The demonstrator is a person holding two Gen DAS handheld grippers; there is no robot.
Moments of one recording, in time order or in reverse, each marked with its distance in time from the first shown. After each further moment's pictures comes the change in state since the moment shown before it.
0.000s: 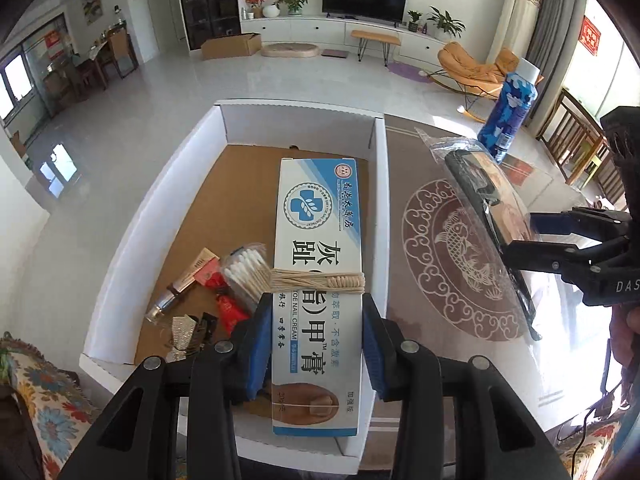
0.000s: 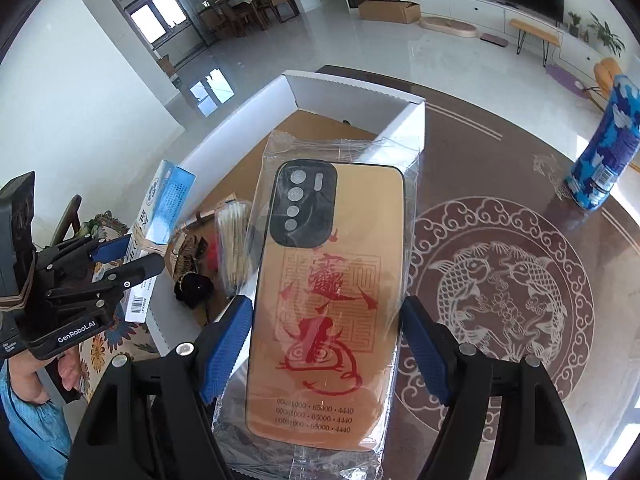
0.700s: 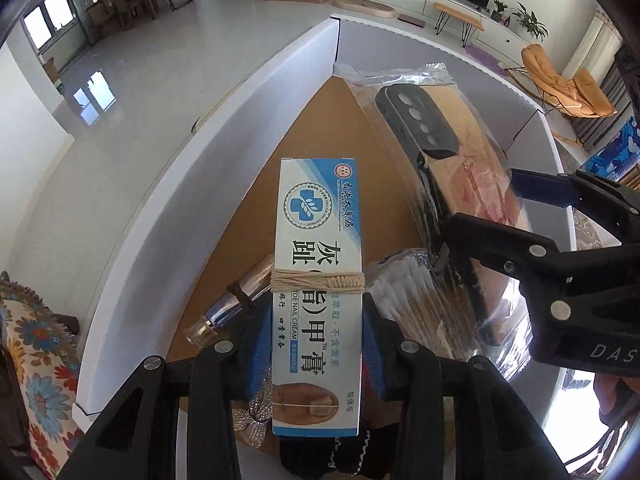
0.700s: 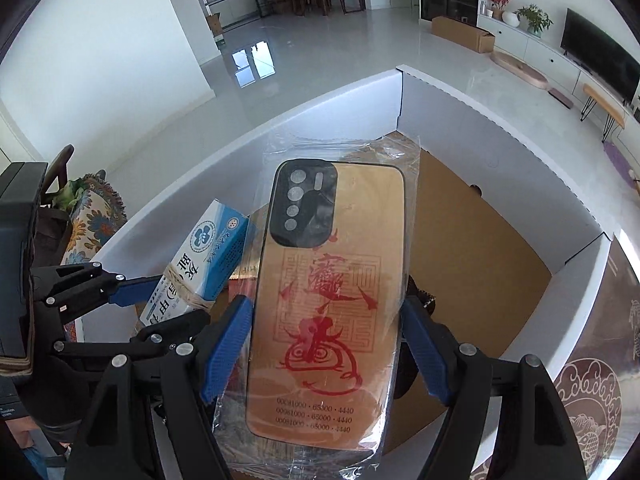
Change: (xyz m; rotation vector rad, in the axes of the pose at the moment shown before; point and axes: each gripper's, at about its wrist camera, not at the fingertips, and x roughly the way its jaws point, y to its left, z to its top) left arm 0.146 0.120 0.014 -0.183 0.184 0.085; right arm 0.207 0.112 0.109 -0.236 0.035 -0.024
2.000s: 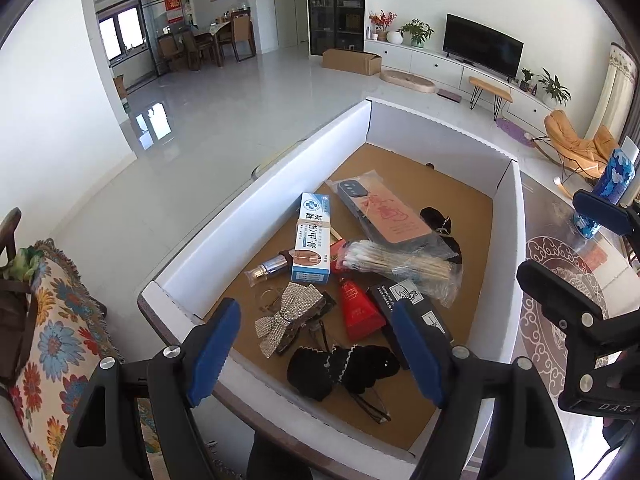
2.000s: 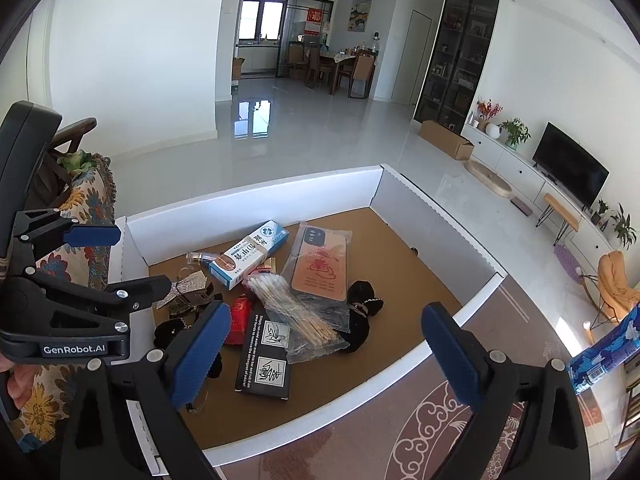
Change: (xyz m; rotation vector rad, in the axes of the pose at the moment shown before) left arm -0.120 -0.017 -0.108 -0.142 -0.303 0.143; right arm -0.143 0.058 -0.104 -0.224 -0.325 -0.210
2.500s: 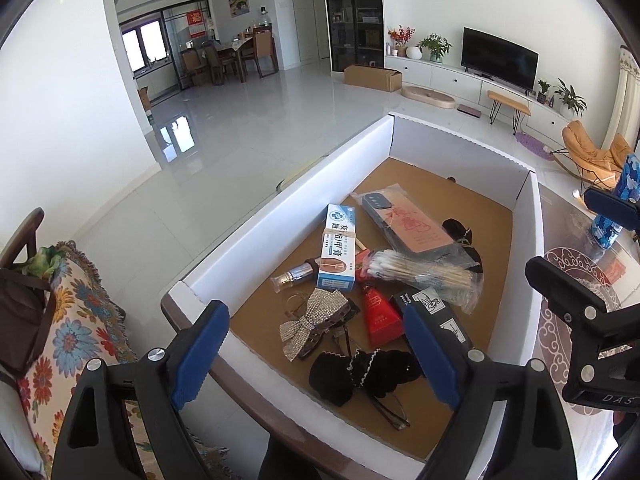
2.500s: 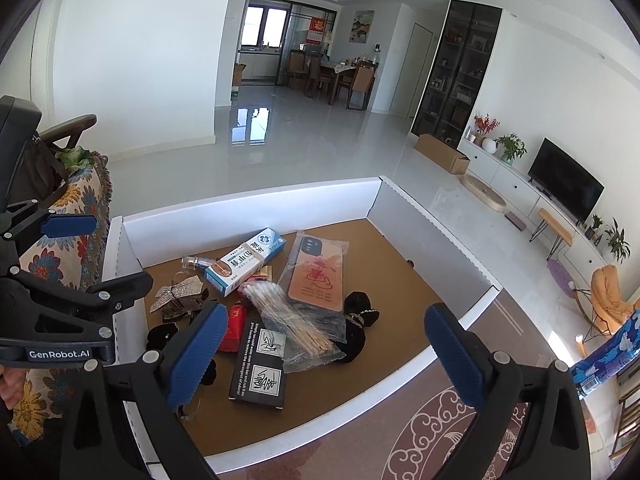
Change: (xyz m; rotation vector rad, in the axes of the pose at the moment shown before) left arm -0.006 -0.001 -0.010 -0.021 -0.061 0.088; right arm 0.002 0.007 -0.004 -0.037 -0.032 -0.021
